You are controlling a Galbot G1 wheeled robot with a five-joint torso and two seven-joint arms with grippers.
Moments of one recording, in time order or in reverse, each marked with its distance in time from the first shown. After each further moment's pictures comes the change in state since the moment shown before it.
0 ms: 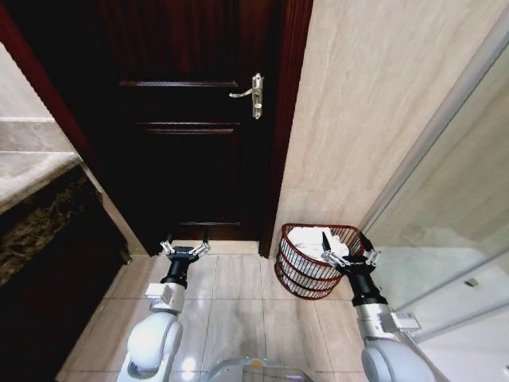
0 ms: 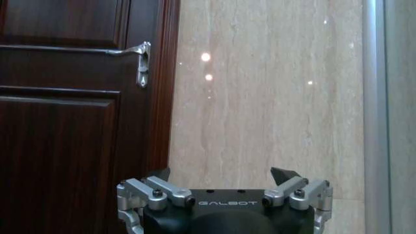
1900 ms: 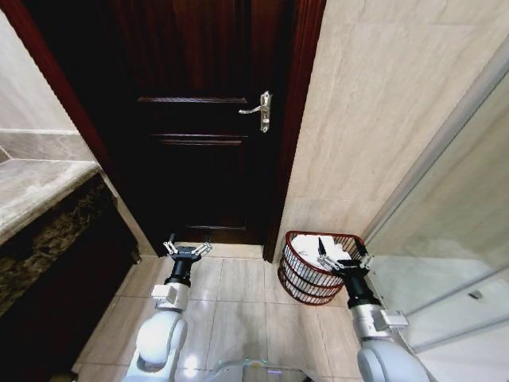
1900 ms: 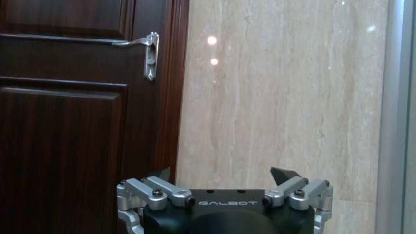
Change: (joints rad) left arm -0.018 -0.008 -0.001 0.064 0.008 -0.098 0.008; right arm 0.004 0.004 -0.033 0.000 -0.053 -0.081 0.031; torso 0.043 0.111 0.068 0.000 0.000
